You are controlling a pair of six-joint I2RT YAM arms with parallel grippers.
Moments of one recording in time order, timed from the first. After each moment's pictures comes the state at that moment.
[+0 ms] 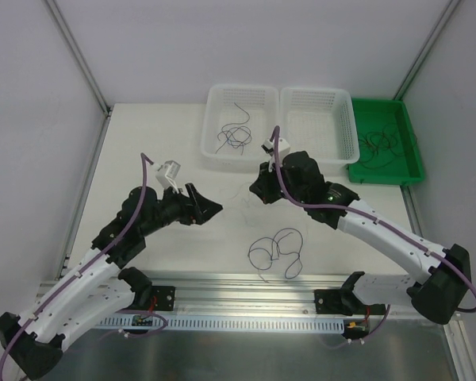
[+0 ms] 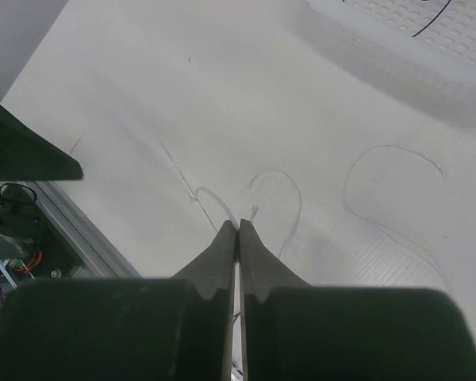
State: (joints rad) left arm -0.60 0.66 0.64 -0.25 0.22 -0.71; right arm 0.83 1.22 1.05 -0.31 -0.04 0.32
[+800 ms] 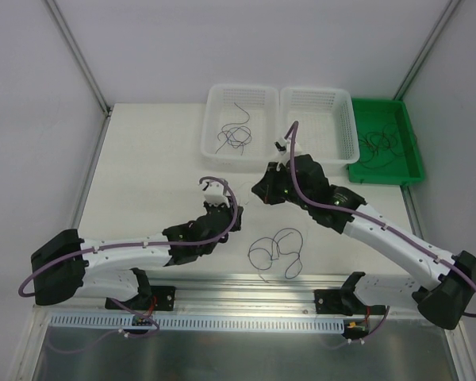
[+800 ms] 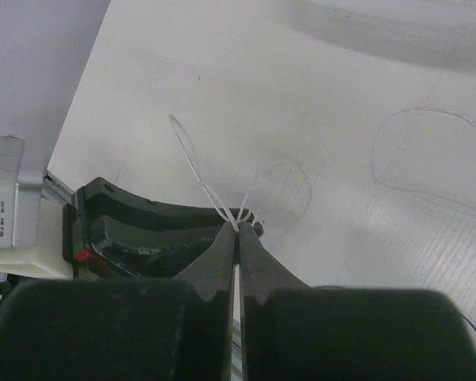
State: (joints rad) left arm -1.14 1.21 0.59 0.22 -0.65 -0.66; right arm 0.85 1.18 1.05 -0.35 0.05 0.59
